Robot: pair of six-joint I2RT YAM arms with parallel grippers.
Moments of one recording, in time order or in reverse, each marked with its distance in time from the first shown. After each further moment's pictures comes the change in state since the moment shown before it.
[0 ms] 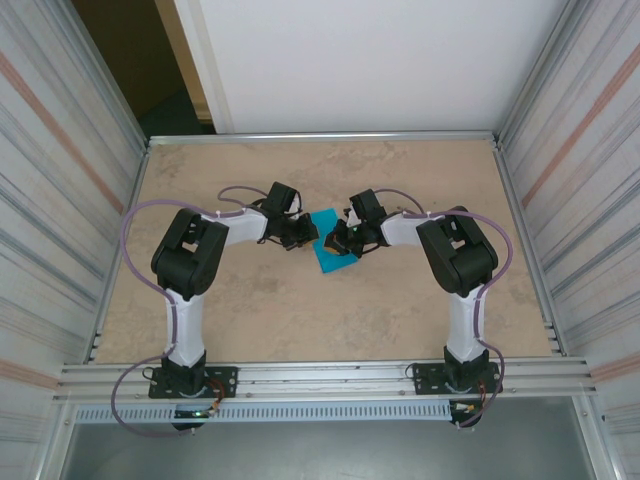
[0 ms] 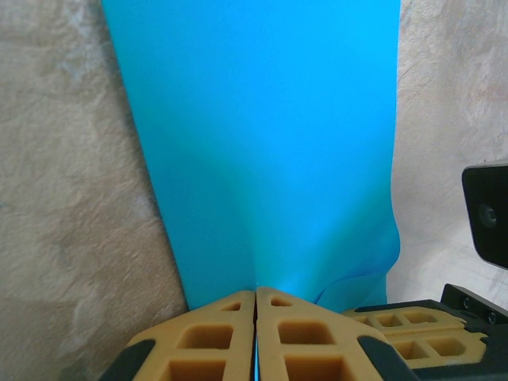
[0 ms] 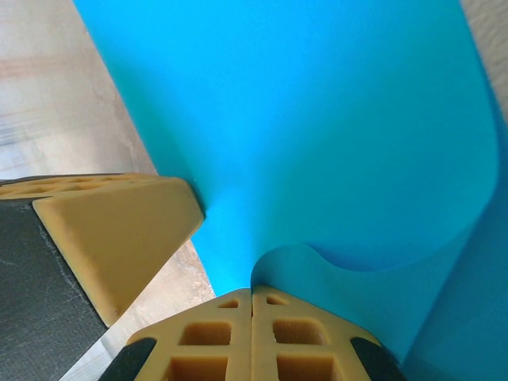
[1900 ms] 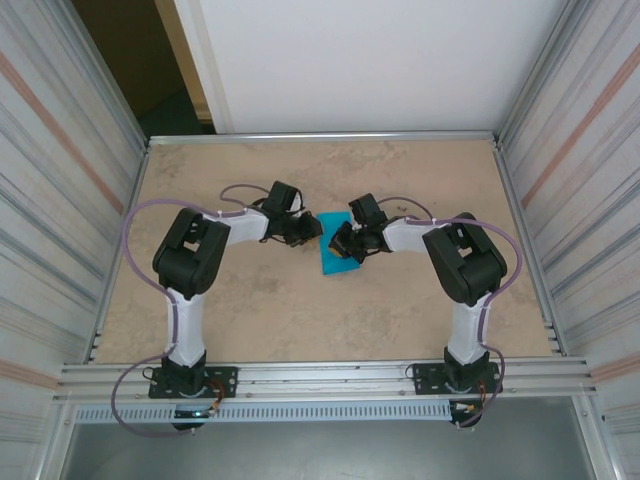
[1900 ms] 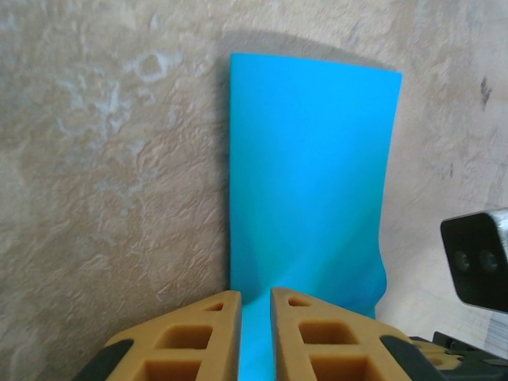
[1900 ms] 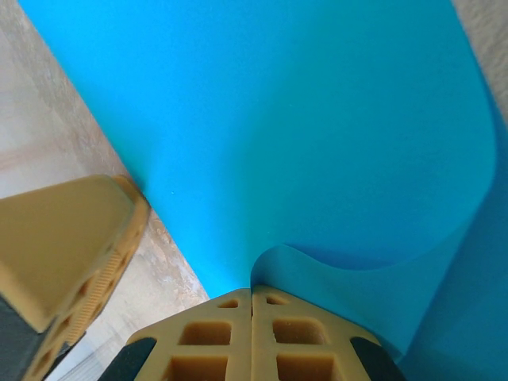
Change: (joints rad) left arm -0.003 0.014 0.006 0.065 0.026 0.004; right arm 0.032 -0.087 -0.069 -0.026 0.177 0.240
